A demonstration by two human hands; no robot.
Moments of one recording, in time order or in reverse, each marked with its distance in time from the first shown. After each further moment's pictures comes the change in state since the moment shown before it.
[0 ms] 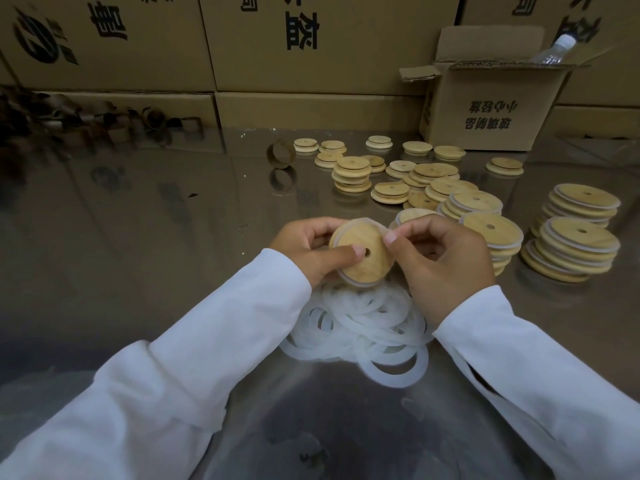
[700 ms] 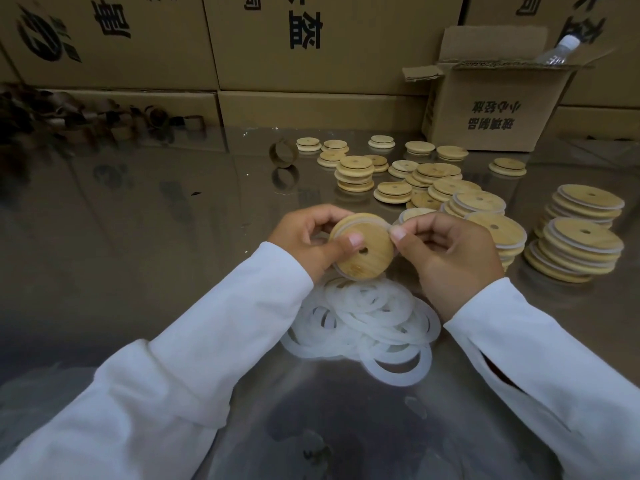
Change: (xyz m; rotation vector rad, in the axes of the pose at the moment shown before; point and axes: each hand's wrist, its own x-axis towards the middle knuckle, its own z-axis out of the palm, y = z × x) left_hand -0.001 0.005 -0.004 0.195 0.027 0.177; right_hand 0.006 -0.006 -0.005 0.093 -0.105 0.070
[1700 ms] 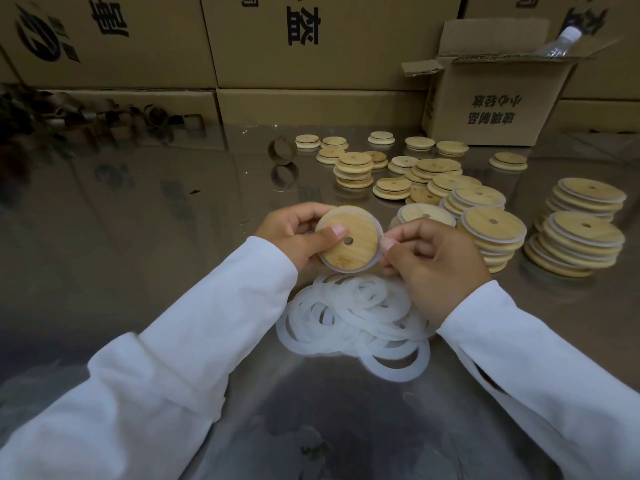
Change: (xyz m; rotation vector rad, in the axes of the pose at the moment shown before) left_hand 0.005 -0.006 -0.007 -0.159 0.017 -0.155; right_hand -0.009 0.004 0.004 -0.056 -0.071 0.049
